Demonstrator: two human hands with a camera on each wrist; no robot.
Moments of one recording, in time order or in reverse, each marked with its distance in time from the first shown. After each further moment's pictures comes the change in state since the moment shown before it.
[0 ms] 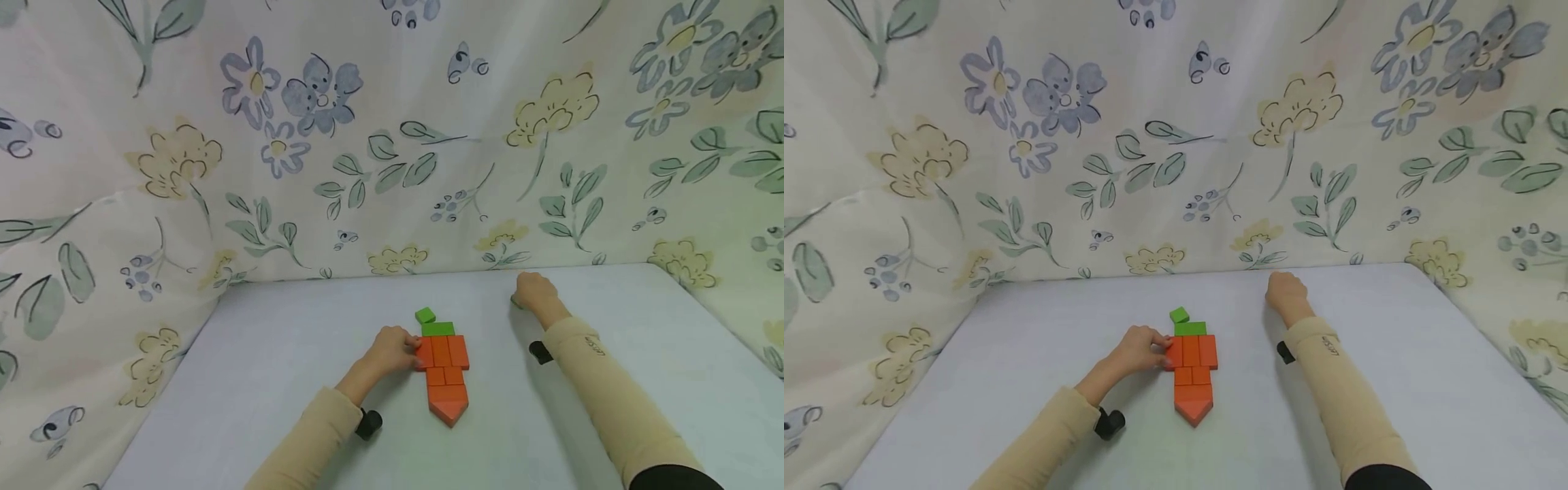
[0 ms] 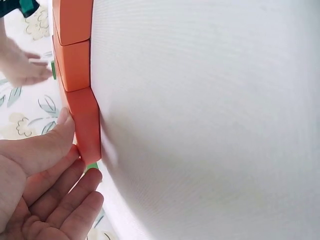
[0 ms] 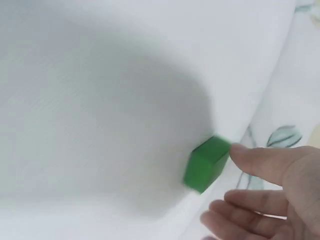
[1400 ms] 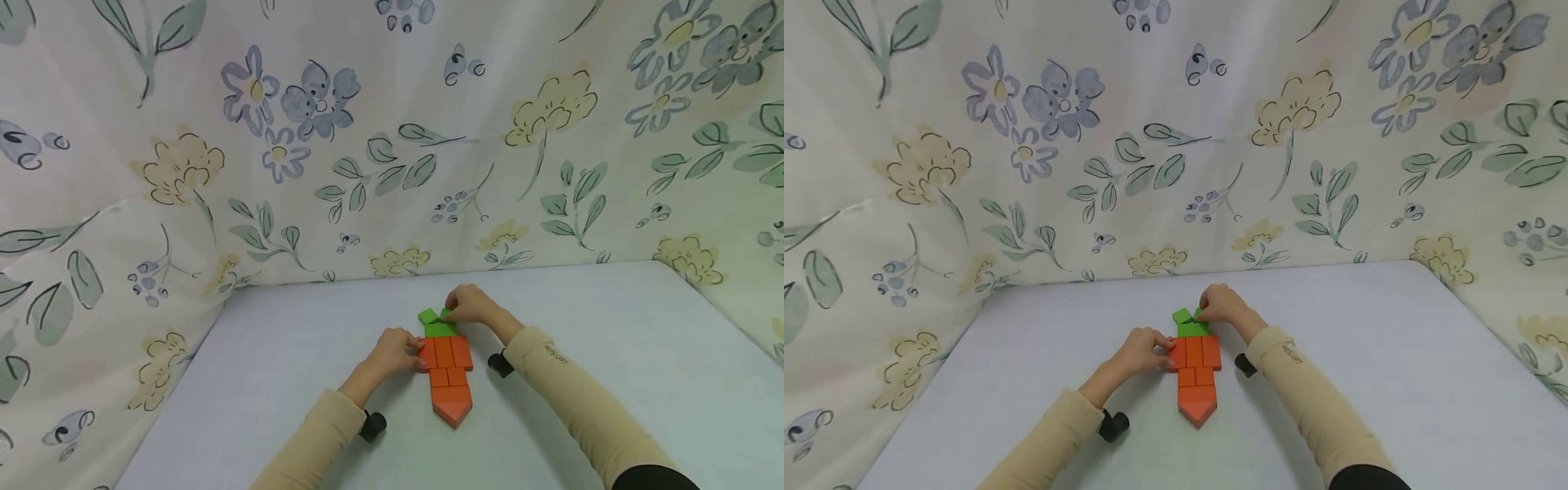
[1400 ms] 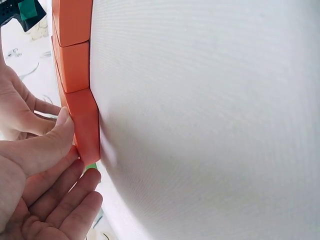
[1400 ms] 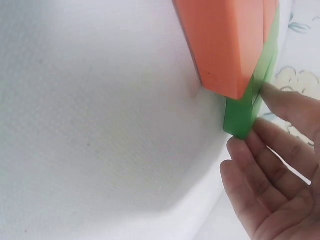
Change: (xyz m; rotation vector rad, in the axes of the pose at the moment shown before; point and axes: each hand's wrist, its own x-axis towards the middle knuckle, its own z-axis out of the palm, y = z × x) left_hand 0.001 0.000 0.000 -0.005 -0.014 0.000; right_hand 0.000 -0.092 0.036 0.278 -0.083 -0.364
